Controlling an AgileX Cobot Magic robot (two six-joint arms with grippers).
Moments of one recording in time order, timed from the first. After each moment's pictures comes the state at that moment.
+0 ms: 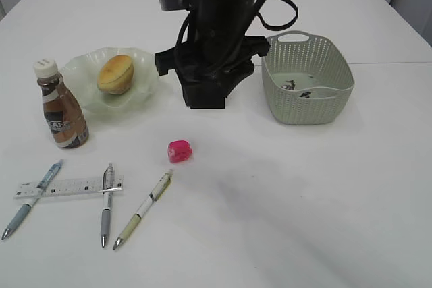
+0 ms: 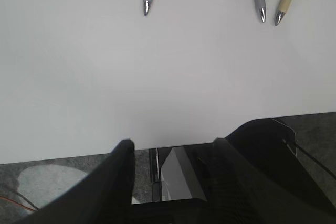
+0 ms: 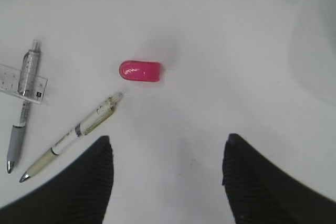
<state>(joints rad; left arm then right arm) -0.04 0.82 -0.75 -0.10 1.24 -0.07 0.60 2.15 -2.04 0.00 1.25 0.23</state>
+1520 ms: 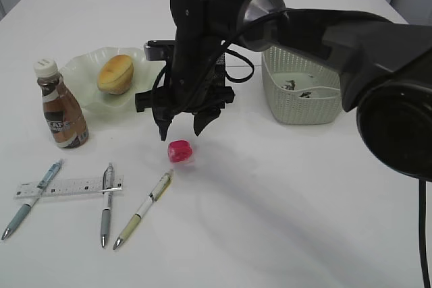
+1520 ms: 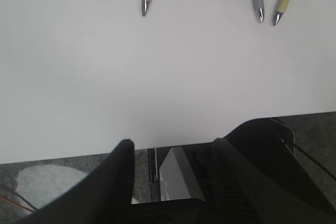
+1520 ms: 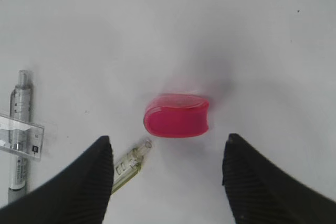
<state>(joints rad) -0.04 0.82 -0.75 -0.10 1.24 -0.07 0.60 2.45 -2.26 0.12 1.24 0.28</state>
